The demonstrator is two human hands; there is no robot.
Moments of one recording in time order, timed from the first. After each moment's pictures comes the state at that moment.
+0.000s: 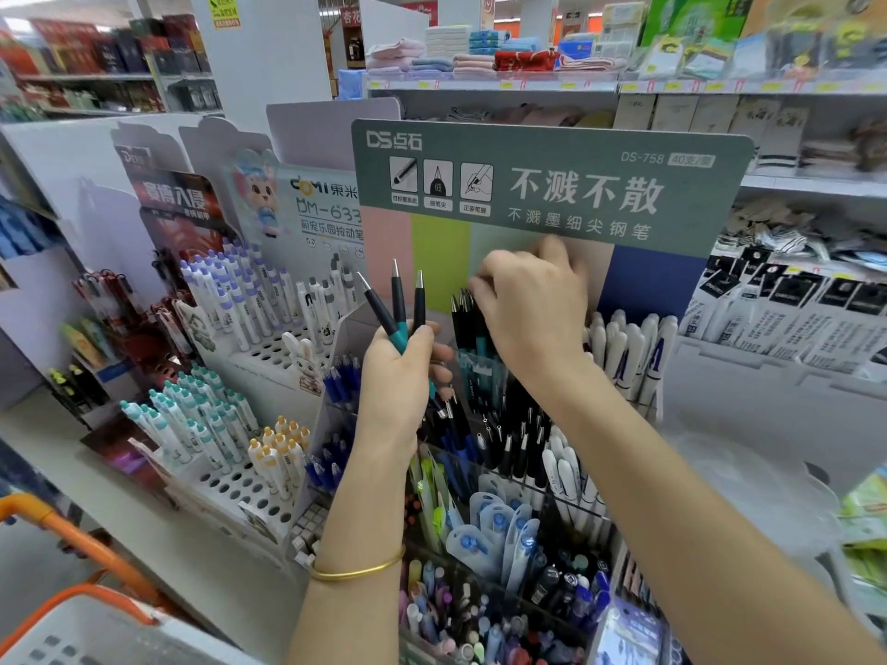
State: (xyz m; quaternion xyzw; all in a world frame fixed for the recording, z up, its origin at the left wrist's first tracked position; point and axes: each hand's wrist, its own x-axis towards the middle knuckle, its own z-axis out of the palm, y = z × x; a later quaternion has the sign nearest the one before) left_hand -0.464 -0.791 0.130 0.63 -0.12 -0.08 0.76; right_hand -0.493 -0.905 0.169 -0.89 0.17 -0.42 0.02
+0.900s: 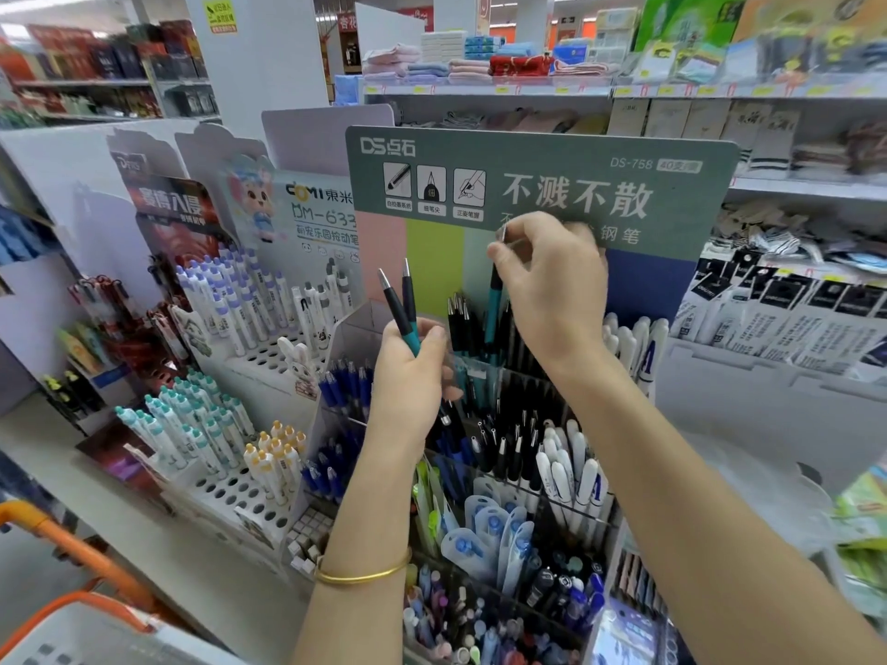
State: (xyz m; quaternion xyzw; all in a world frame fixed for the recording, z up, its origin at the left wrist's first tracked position) left_hand -0.470 -0.798 0.131 0.66 -0.17 -0.08 0.73; right_hand -0.504 -0.916 0.188 -0.83 0.17 -0.49 0.20
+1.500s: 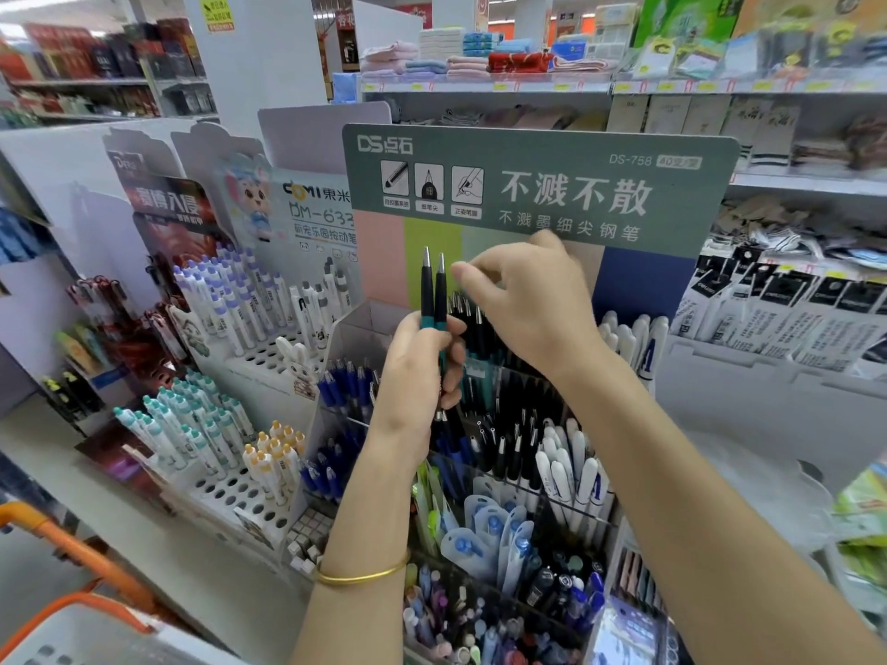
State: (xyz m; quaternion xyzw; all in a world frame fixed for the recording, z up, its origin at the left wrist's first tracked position) left_hand -0.477 -0.798 0.139 0.59 -0.21 -0.15 0.77; right_hand -0.511 -0.908 0.194 -0.92 0.13 -0.33 0.15
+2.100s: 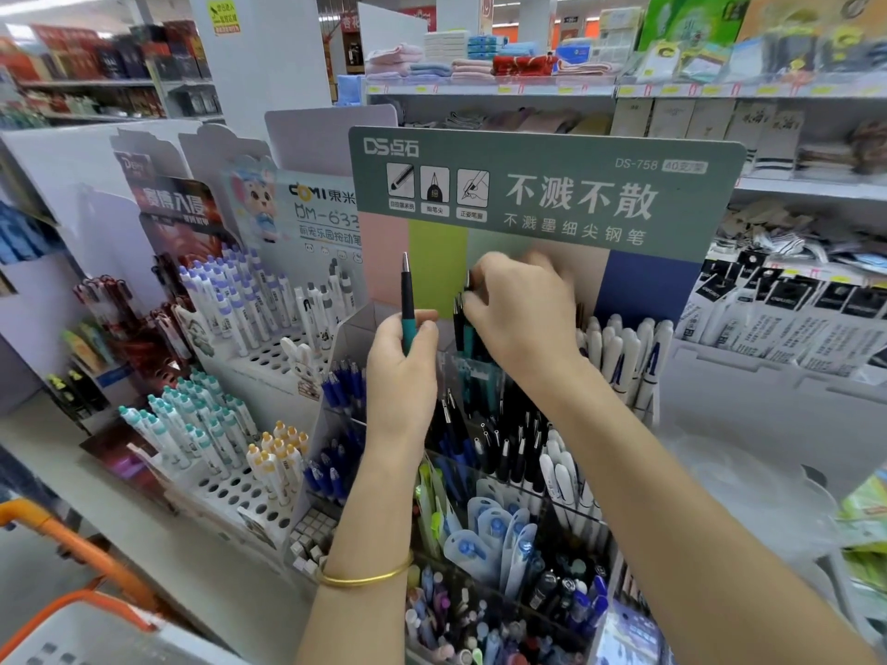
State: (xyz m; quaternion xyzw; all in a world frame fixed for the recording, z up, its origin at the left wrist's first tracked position) left_hand -0.465 -0.798 0.128 0.66 -0.17 0.00 0.73; right_hand -0.496 -0.902 0.180 -0.93 0.18 -0.32 0.07
